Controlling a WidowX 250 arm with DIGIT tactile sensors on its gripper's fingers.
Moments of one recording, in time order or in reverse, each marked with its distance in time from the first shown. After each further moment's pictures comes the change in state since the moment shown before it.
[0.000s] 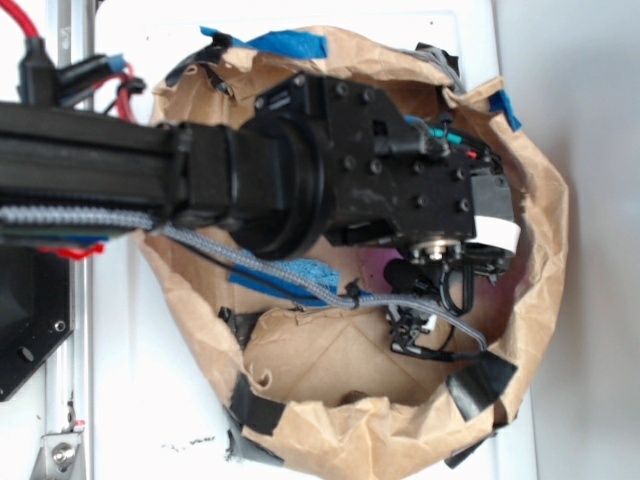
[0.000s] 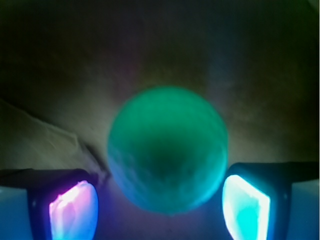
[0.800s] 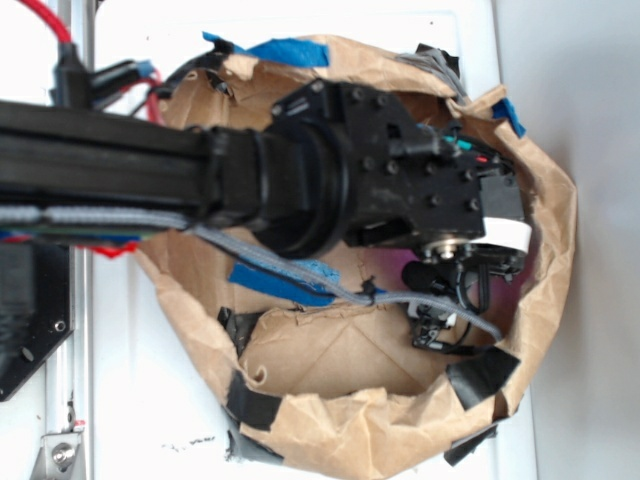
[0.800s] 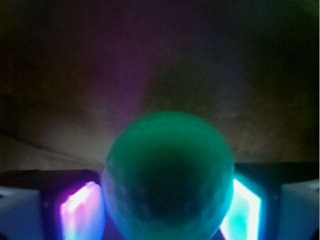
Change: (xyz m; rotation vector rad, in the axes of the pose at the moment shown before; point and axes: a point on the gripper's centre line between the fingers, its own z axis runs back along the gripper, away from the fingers) arm 0.011 0.003 -0.014 0.002 -0.038 0.023
